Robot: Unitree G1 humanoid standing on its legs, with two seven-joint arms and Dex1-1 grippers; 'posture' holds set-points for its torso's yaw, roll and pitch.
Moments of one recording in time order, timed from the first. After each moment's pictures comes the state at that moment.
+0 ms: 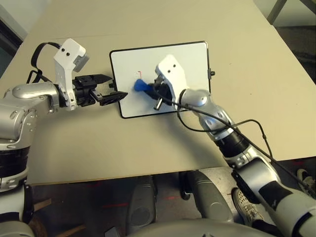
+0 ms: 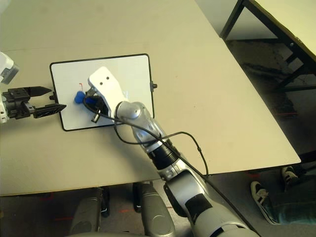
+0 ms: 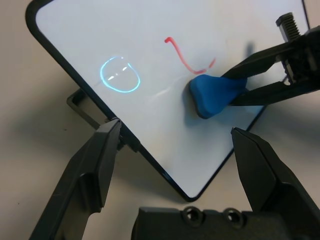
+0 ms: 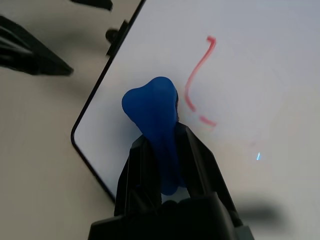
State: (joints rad) left arm -0.46 1.00 0.16 -0.21 -0.54 0.88 -0.85; right arm -0.76 -0.09 0.46 0.10 -0.10 0.51 0.59
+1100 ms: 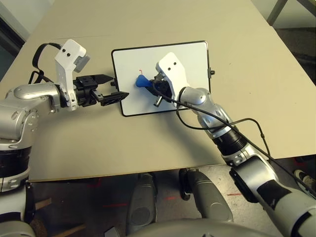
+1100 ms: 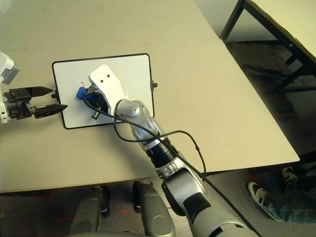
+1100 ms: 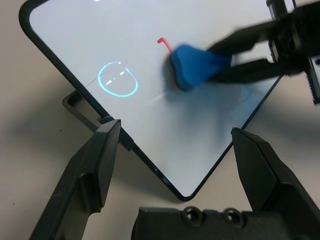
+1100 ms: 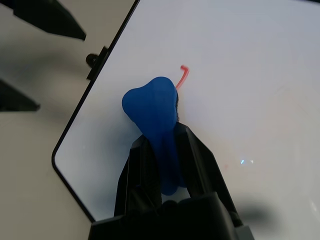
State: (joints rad) left arm -0.46 0.99 0.16 -0.21 -0.54 0.87 -0.85; right arm -0.85 -0.05 0.39 0.22 -0.12 0.43 0.51
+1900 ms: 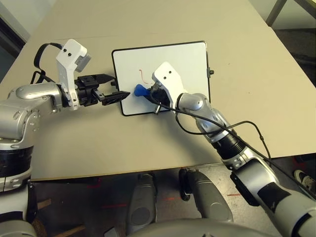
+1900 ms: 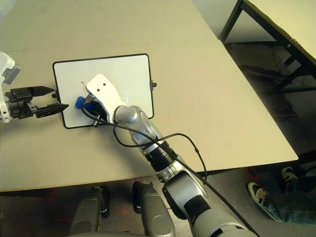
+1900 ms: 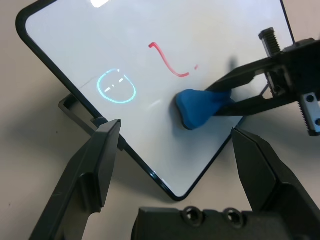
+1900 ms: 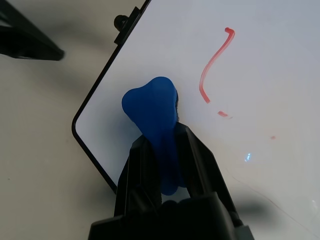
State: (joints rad) left arm -0.47 0.97 0.16 -0.21 -0.54 0.87 -0.85; right arm -0.80 -0.06 0.46 0.22 -0.15 0.45 0.56
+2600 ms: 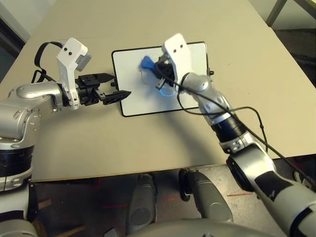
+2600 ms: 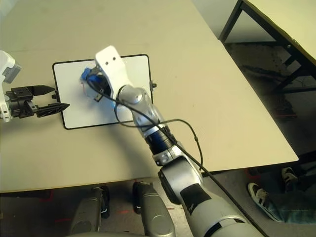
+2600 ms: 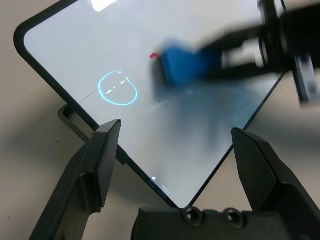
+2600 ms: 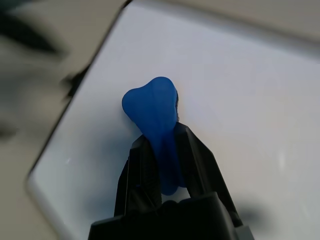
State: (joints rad) left arm -0.48 0.97 0.16 -0.22 -0.55 0.89 -0.84; right arm -0.82 -0.04 0.42 0.20 -0.16 0.46 0.54
